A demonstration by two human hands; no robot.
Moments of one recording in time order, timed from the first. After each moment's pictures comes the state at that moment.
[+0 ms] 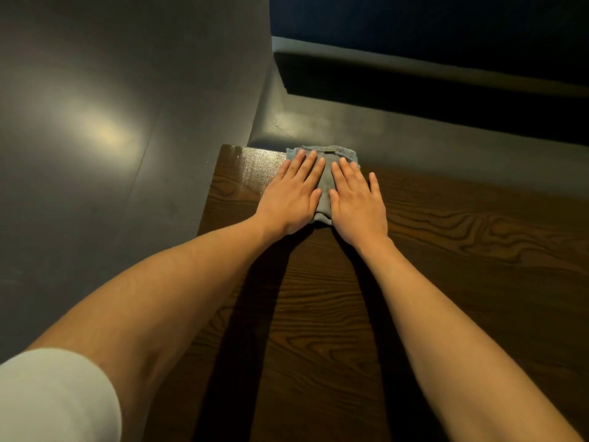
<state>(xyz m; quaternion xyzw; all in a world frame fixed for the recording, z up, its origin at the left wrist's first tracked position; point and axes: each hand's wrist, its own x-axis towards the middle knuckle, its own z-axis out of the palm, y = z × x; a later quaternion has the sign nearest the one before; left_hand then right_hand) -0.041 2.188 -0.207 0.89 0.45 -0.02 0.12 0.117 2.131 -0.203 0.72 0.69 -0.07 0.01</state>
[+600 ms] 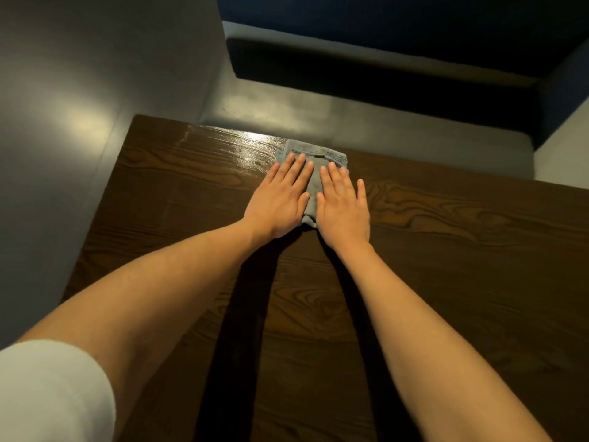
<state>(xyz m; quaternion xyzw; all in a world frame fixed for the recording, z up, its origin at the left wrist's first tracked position) 0.107 2.091 -0.204 0.89 0.45 -0.03 0.11 0.256 2.035 -0.201 0.74 0.66 -0.08 0.01</state>
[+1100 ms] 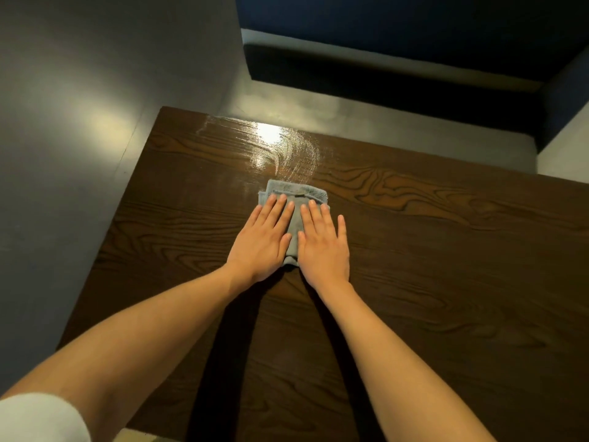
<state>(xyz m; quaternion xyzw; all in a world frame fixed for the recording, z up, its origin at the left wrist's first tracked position) 0.053 1.971 -0.203 0.86 0.49 -0.03 0.12 0.206 1.929 -0.197 0.71 0.70 -0.10 0.00</state>
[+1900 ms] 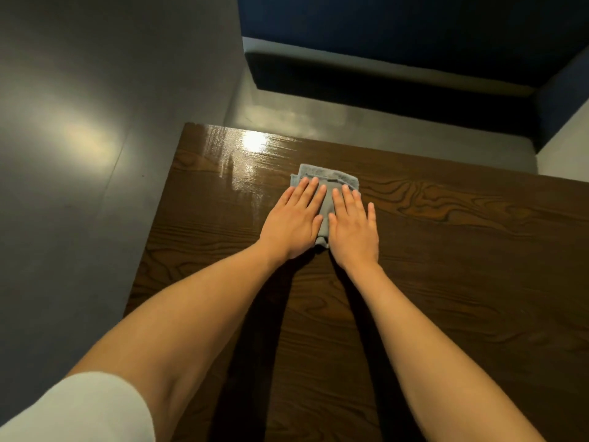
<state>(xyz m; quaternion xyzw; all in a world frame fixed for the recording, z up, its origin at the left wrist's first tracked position) 0.026 2.059 -0.200 0.89 0.43 -0.03 0.13 0.169 2.001 -0.200 0.77 0.64 -0.10 0.01</state>
